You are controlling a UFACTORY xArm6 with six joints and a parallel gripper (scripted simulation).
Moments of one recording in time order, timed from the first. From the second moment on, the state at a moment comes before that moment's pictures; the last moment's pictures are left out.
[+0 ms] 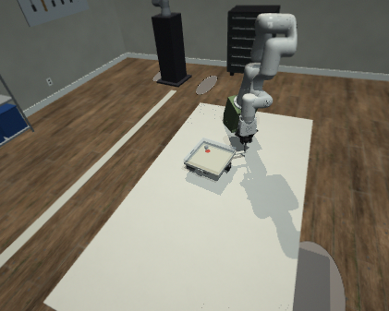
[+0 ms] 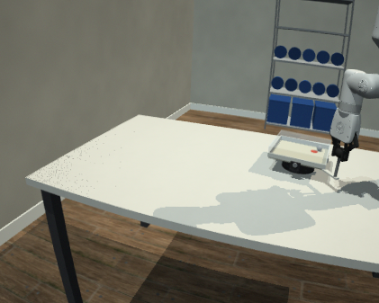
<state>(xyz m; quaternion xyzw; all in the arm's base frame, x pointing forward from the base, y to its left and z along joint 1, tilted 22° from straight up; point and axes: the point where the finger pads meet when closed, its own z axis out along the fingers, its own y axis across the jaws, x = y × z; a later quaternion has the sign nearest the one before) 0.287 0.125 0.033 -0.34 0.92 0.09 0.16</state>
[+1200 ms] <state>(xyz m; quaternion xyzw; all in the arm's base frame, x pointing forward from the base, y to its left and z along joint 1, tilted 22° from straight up) 0.287 0.127 0.031 -0.34 0.92 0.09 0.16</state>
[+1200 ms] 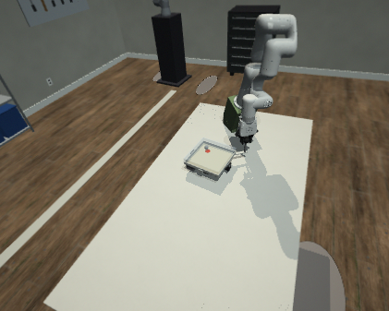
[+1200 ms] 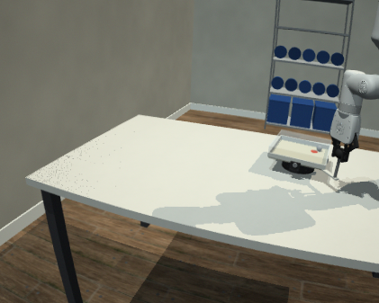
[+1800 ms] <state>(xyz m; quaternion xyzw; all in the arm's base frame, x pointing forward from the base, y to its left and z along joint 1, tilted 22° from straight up) 0.287 0.126 0.032 -0.34 0.92 0.09 0.16</state>
